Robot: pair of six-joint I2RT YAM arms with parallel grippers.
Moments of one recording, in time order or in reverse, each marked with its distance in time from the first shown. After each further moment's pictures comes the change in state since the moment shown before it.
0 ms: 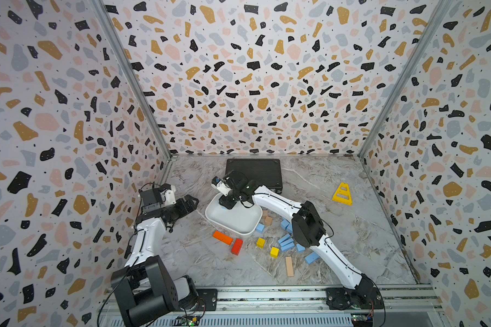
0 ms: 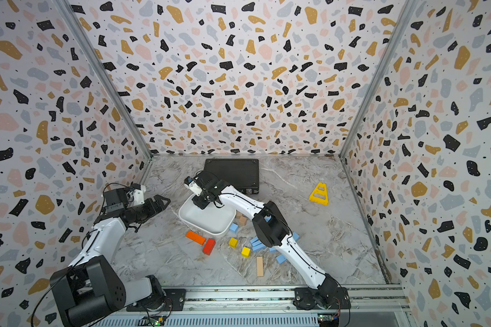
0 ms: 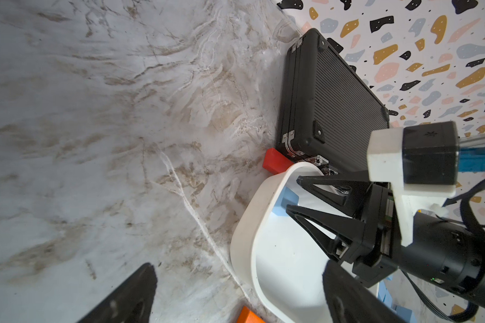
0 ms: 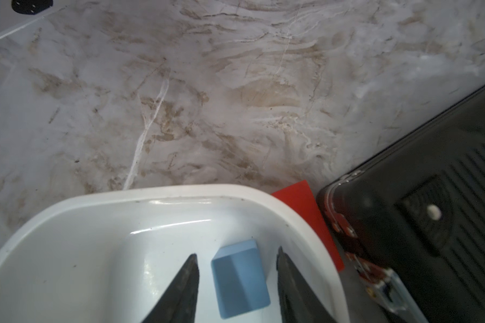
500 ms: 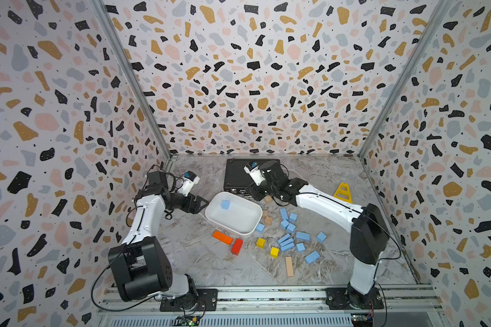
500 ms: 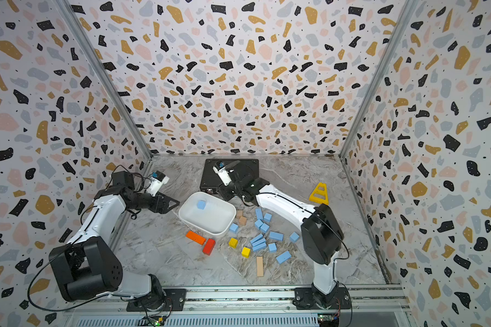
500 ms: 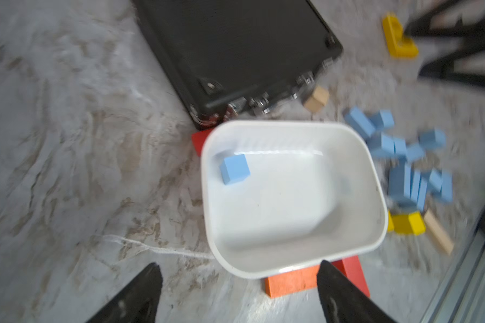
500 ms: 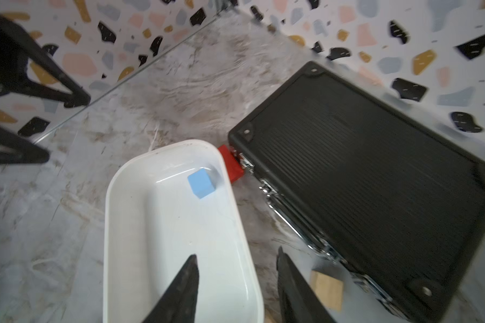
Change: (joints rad) left arm -0.143 0.203 0.352 -0.484 0.110 0.981; right arm -0.134 -0.802 -0.922 0.332 0.070 0.171
